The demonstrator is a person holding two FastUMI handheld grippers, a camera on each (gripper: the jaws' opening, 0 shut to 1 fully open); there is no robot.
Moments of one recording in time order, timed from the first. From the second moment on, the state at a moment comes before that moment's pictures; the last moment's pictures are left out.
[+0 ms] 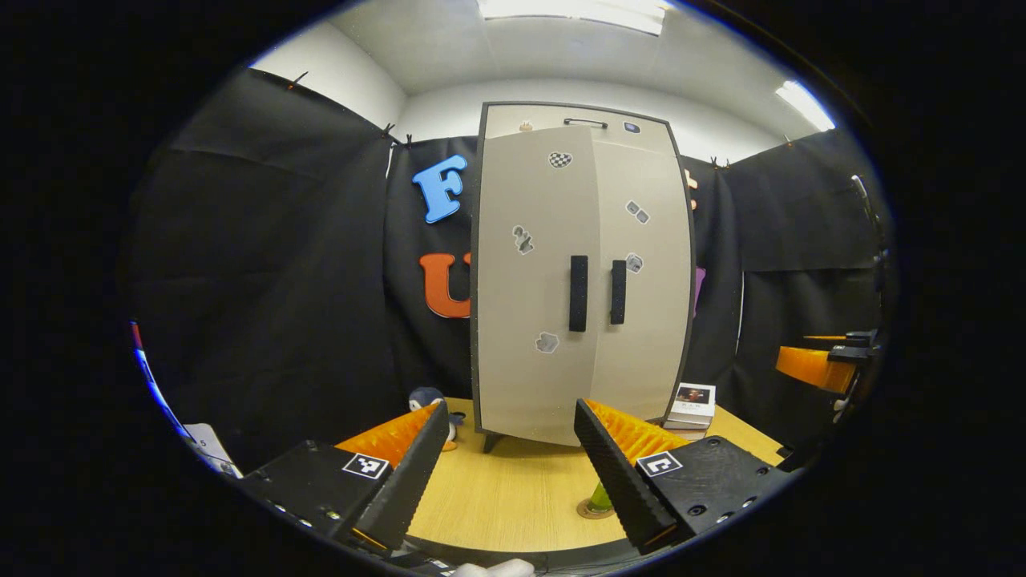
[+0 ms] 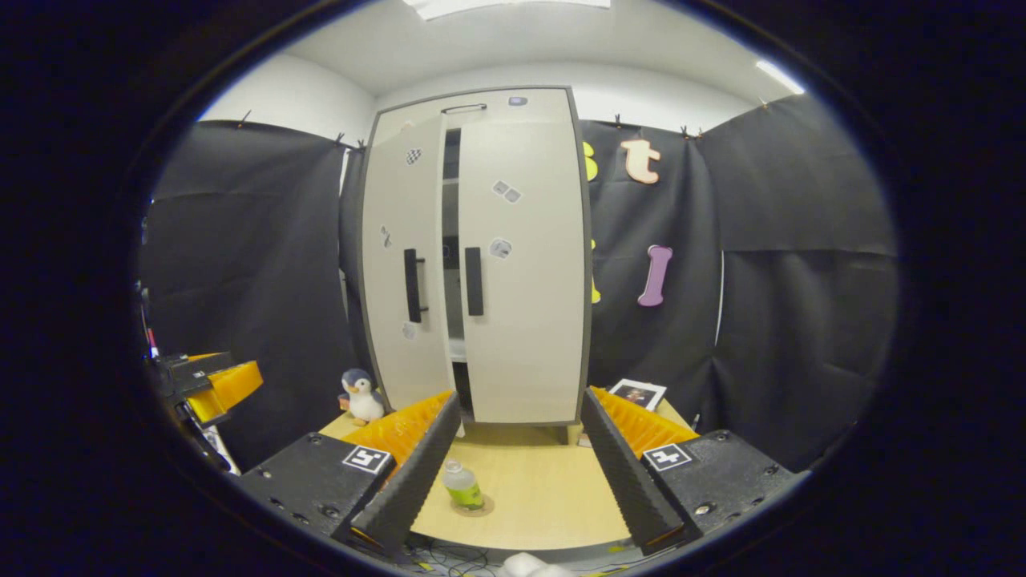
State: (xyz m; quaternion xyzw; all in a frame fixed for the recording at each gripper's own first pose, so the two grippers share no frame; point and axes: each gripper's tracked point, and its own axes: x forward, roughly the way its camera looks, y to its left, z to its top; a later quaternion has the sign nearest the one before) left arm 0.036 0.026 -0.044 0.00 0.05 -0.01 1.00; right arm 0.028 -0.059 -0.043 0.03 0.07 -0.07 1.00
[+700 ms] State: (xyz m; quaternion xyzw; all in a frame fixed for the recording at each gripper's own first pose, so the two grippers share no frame) left arm 0.027 0.026 -0.034 0.00 0.03 -0.01 1.00; right arm 0.021 -0.044 -0.037 0.02 0.06 -0.06 1.00
